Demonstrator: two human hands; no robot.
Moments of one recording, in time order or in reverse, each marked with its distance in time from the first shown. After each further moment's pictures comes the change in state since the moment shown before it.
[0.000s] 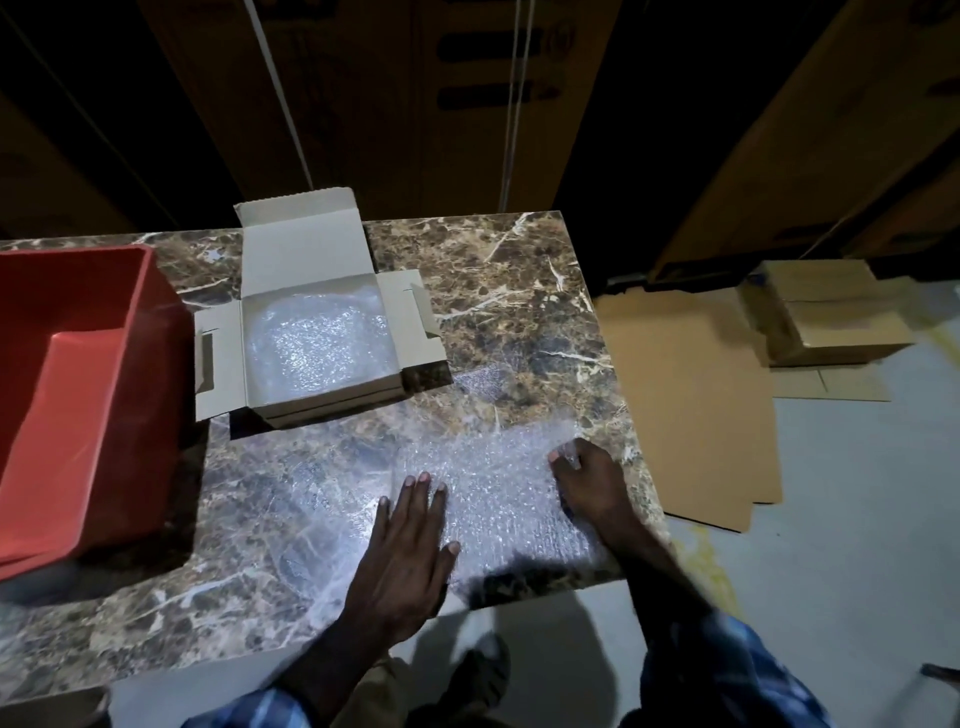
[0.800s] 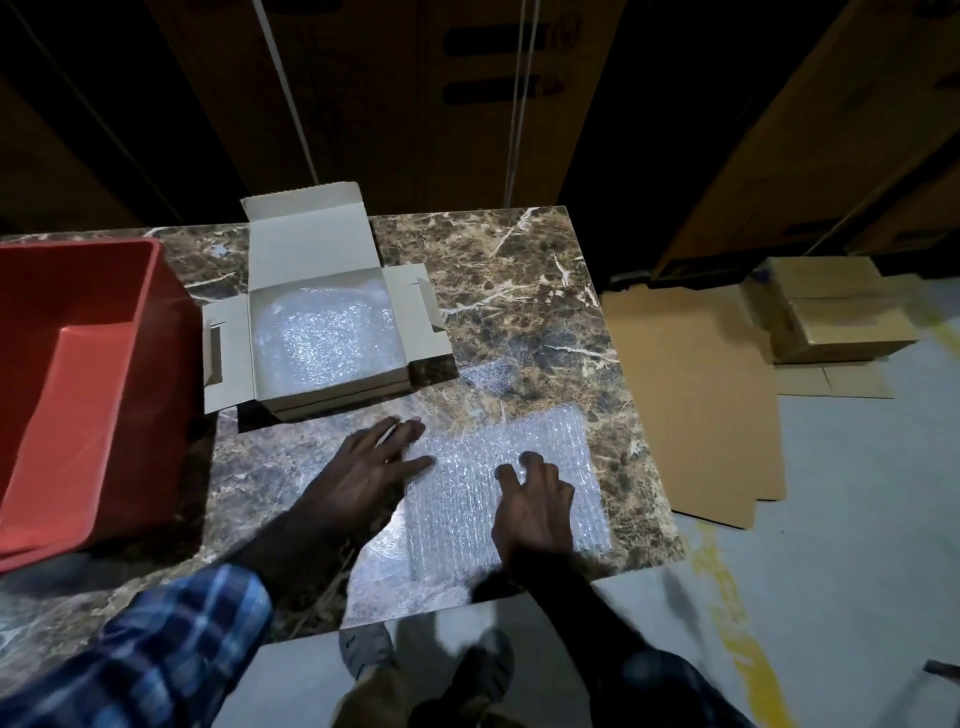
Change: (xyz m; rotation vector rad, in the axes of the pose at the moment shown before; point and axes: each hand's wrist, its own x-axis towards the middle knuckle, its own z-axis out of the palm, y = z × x) left_hand 0.062 -0.079 -0.066 0.260 -0.114 0.323; right_hand -0.055 -0.013 0.075 -0.615 0.118 -0.369
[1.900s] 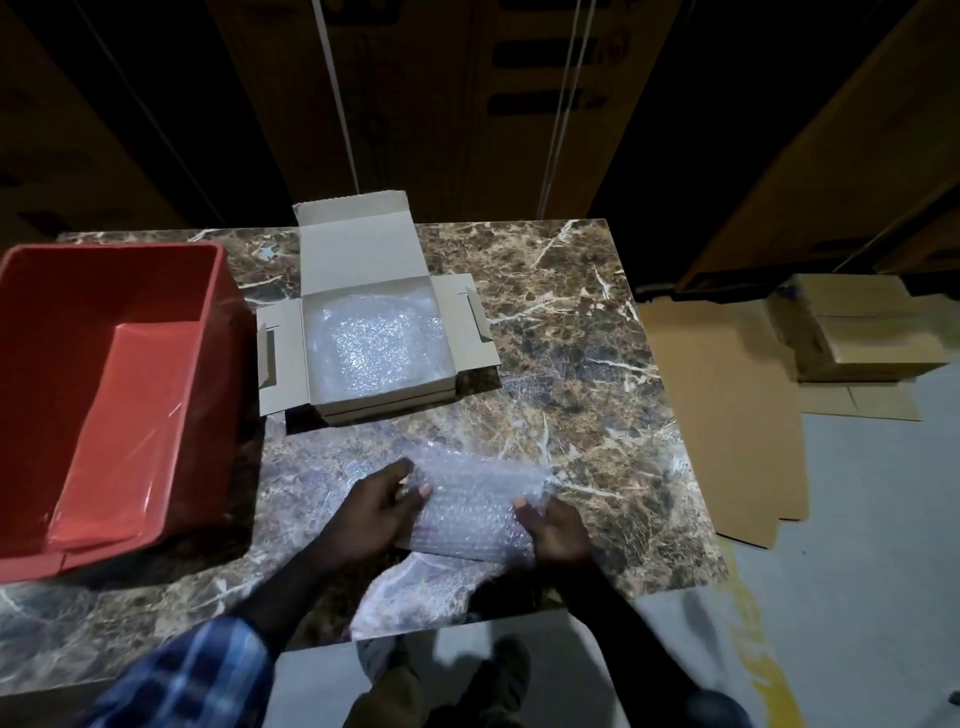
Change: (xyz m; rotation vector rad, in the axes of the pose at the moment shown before) left_hand -0.045 0.022 -0.032 -1.219 0.167 -0.563; right_hand 0.000 -0.017 0.008 1.035 -0.244 0.445
